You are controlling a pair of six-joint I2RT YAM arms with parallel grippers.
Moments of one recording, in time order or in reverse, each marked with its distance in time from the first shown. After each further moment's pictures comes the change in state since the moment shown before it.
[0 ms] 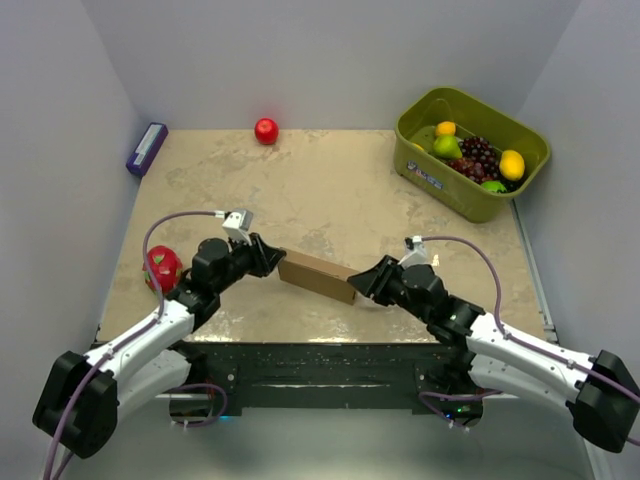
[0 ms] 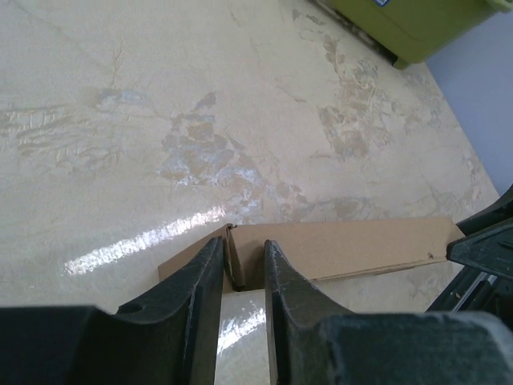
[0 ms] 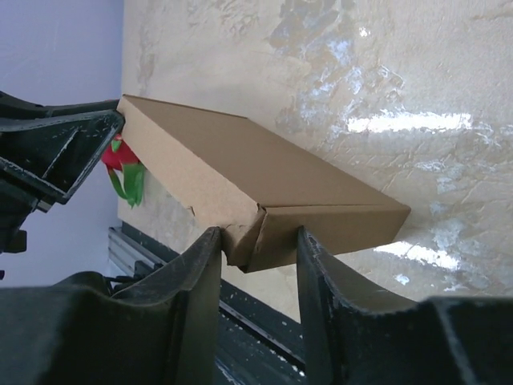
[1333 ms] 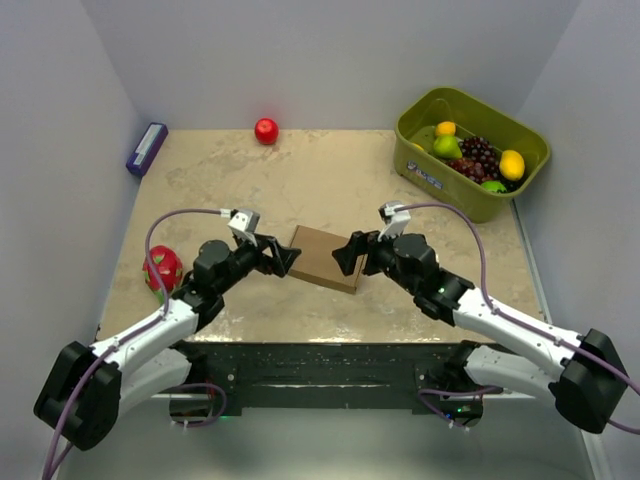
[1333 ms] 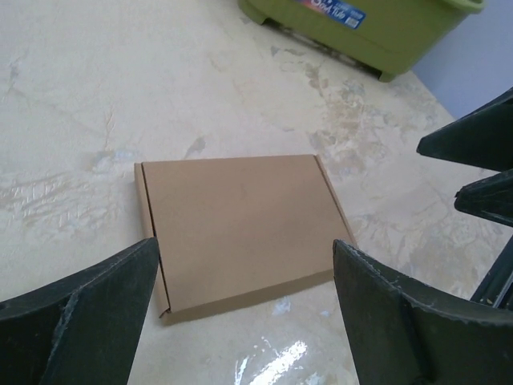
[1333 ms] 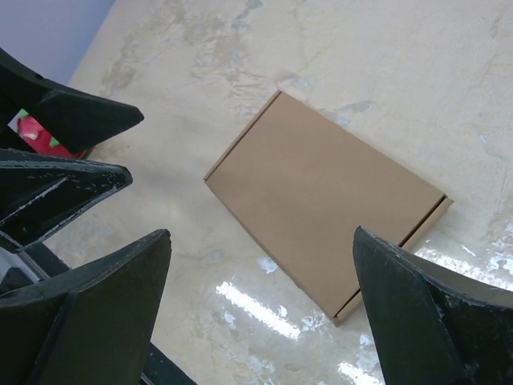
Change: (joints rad) left arm -0.023 0.043 -0.026 0.213 -0.011 0.122; right arm -0.060 0.179 0.238 0.062 -0.002 -0.560
